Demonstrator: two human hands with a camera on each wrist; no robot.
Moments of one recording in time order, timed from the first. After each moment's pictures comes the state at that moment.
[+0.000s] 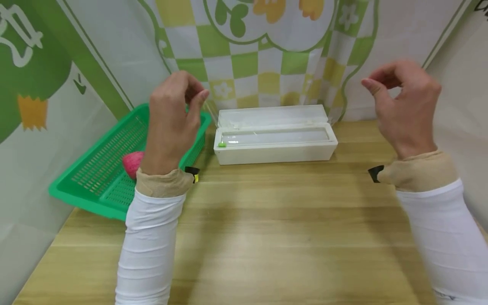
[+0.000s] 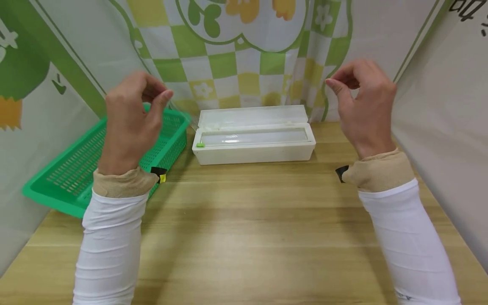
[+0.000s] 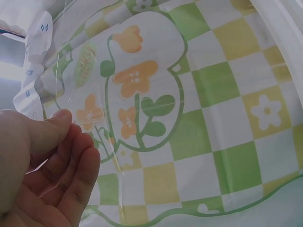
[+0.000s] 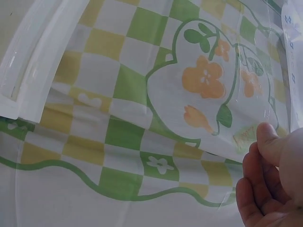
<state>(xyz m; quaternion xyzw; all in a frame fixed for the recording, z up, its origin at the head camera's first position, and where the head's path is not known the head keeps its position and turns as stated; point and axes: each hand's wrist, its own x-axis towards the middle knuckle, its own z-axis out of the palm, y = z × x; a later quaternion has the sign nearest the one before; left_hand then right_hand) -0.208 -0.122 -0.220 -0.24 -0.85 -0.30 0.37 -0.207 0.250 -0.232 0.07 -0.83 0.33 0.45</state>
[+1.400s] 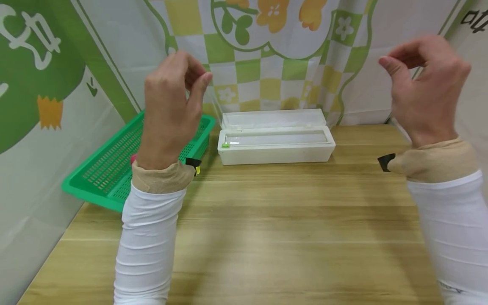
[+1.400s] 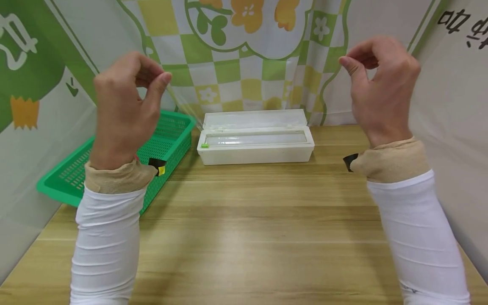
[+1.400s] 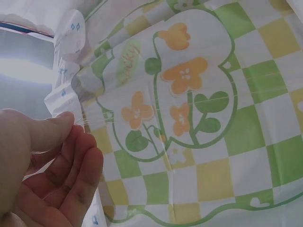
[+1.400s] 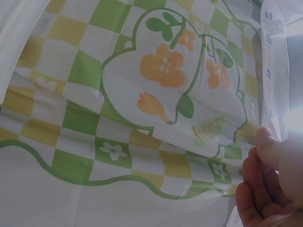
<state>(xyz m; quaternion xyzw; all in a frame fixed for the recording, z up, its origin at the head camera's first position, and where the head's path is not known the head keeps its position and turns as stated) -0.178 -0.121 -0.178 -0.26 -0.82 -0.30 0.41 -0.185 0.253 -0.186 0.05 -0.81 0.32 0.49</state>
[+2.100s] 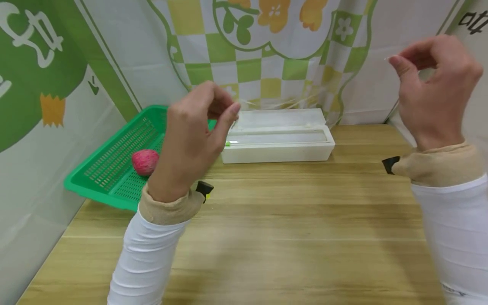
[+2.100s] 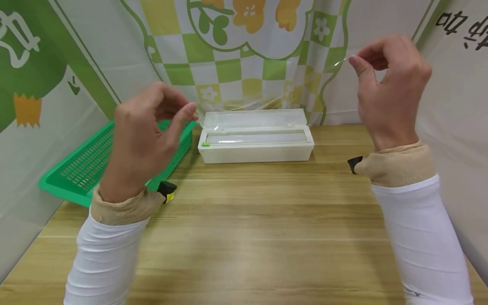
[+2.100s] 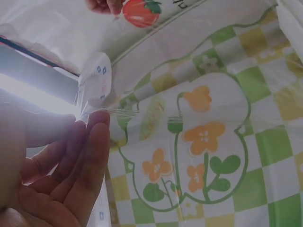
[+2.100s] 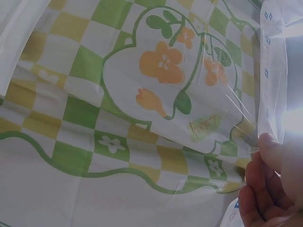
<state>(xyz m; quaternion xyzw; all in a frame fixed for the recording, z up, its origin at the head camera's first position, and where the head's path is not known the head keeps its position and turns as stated) -0.135 -0.106 -0.194 -0.35 -0.80 -0.33 0.36 -0.175 0.256 -0.185 0.05 -0.79 0.31 0.52</state>
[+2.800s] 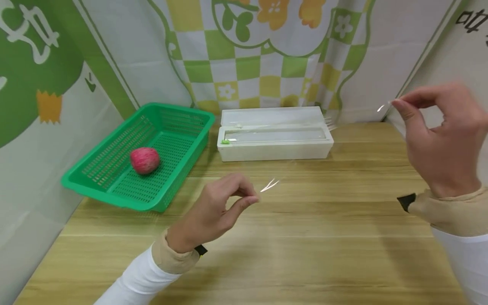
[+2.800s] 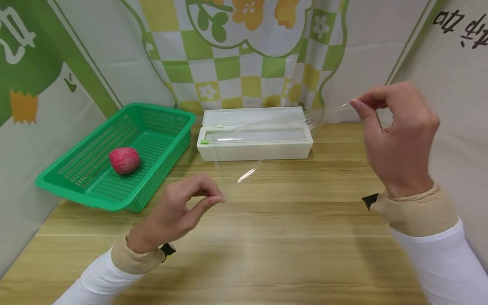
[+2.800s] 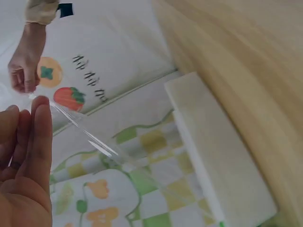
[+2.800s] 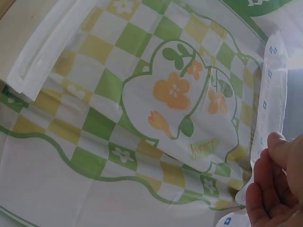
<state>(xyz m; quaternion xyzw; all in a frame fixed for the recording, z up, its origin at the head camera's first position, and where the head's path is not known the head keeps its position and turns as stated) -0.097 -0.109 -0.310 -0.49 -0.73 -0.44 0.17 -0.117 0.256 -0.218 0.12 -0.78 0.31 0.53</state>
